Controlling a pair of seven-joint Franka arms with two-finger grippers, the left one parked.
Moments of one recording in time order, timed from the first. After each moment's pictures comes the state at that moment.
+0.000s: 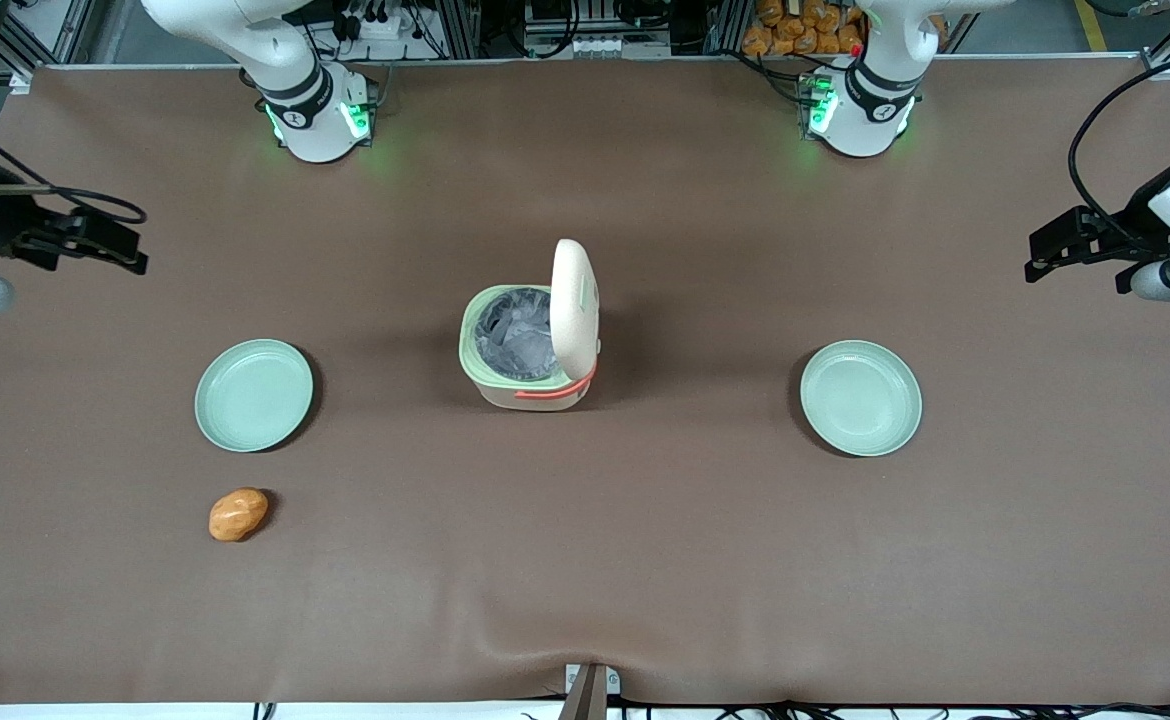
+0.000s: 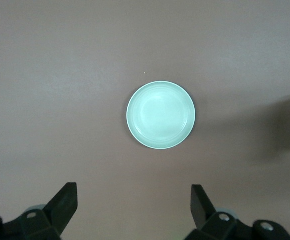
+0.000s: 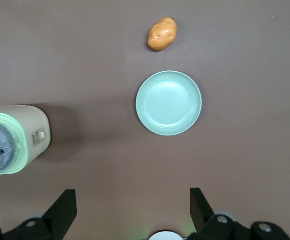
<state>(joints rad) 0.34 0.13 -0.34 -1.35 0.06 1.36 0.06</state>
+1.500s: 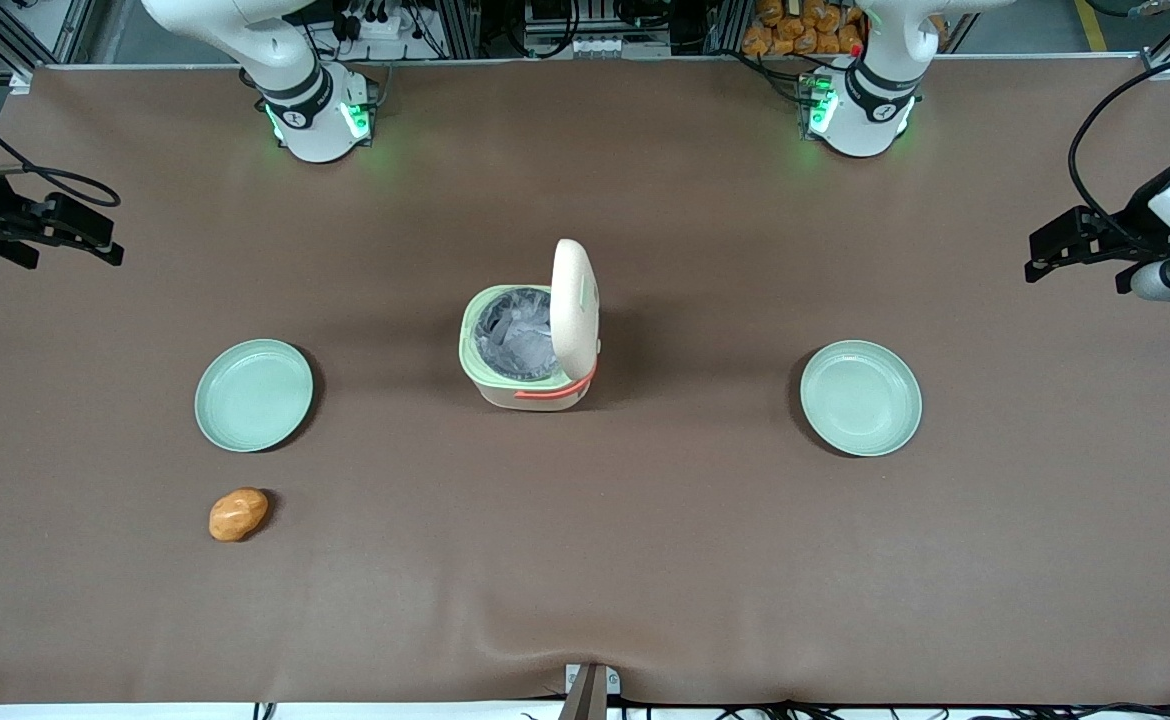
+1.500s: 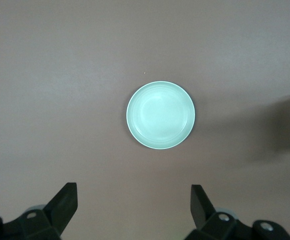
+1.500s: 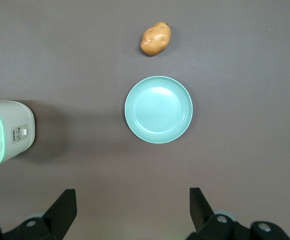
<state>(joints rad) 0.32 -0.05 -0.34 -1.63 0.02 1.54 -0.03</state>
